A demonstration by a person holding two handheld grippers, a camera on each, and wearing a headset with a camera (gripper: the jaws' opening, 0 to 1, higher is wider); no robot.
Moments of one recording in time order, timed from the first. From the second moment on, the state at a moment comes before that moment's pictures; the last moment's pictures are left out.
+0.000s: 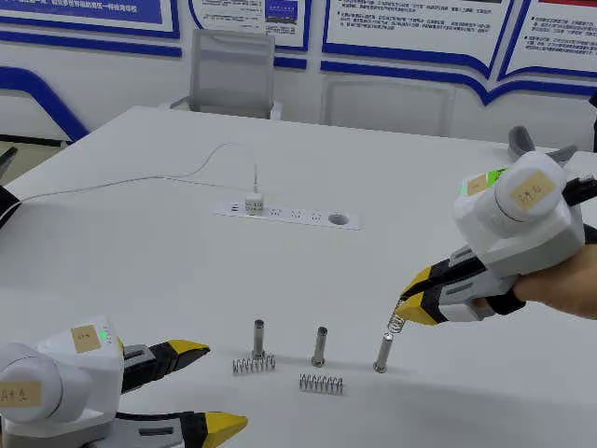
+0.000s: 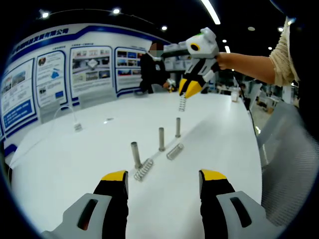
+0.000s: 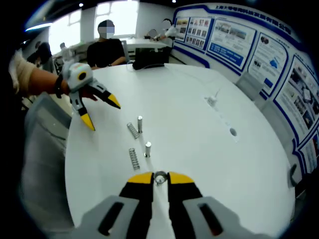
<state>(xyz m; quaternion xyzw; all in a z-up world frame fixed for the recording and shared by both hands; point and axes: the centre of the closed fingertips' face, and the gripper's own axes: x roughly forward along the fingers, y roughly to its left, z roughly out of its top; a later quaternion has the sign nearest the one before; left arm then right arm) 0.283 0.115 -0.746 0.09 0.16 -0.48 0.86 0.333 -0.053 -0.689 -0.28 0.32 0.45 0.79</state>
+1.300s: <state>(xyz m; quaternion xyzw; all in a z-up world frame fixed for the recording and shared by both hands) 0.282 0.114 -0.750 0.09 0.16 -0.47 0.86 0.346 -0.053 -0.748 -0.29 0.37 0.44 0.77</state>
